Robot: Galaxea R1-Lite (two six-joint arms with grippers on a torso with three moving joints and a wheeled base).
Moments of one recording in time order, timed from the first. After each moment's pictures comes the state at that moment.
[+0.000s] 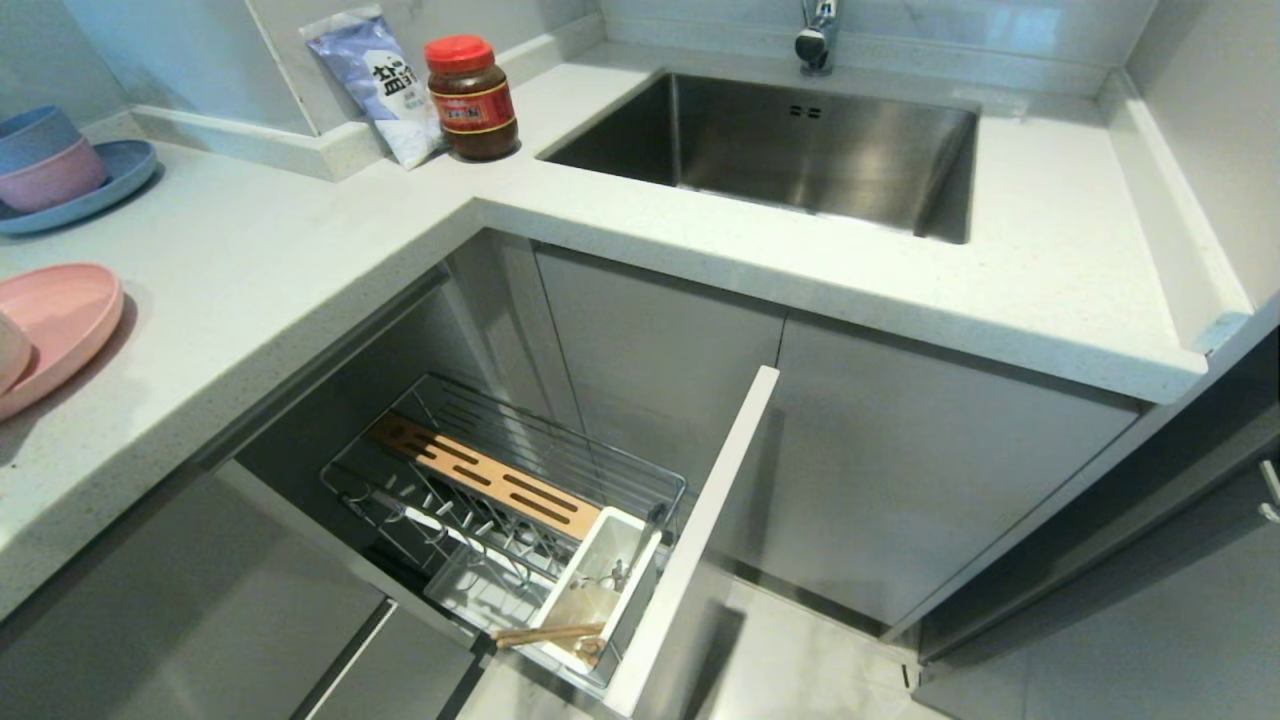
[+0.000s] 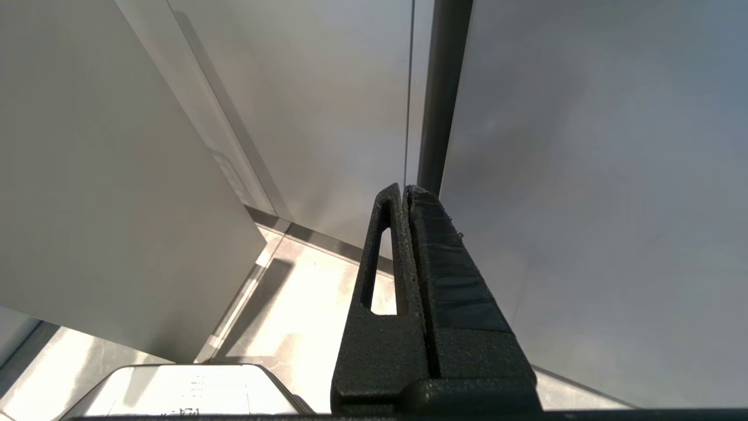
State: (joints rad) left arm 0.76 1.56 -1.94 0.98 -0.44 0.25; right arm 0.00 0.00 0.00 0.00 0.00 0.03
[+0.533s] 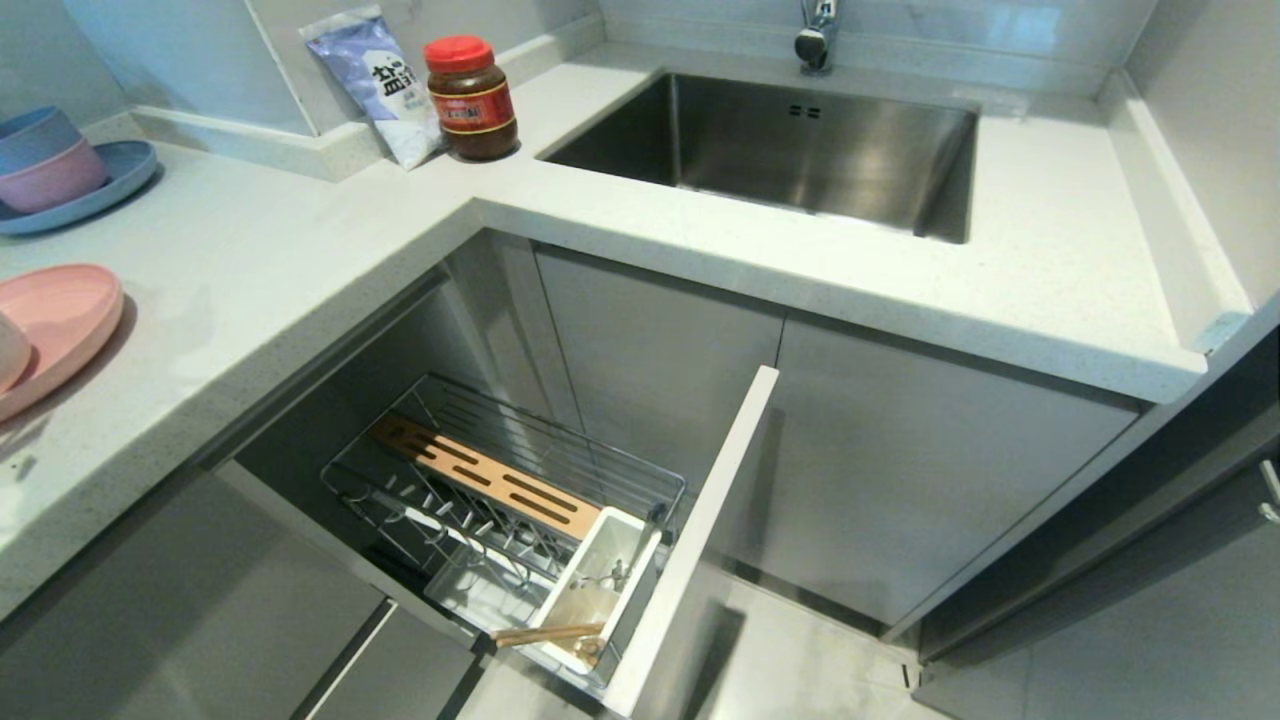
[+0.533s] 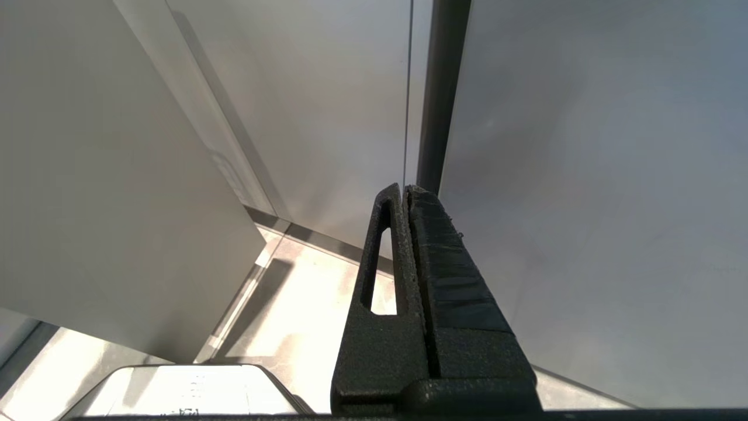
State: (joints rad) left arm 0.67 1.39 -1.92 0.71 -0.43 -0.30; right arm 0.00 0.00 0.00 0.00 0.00 0.03
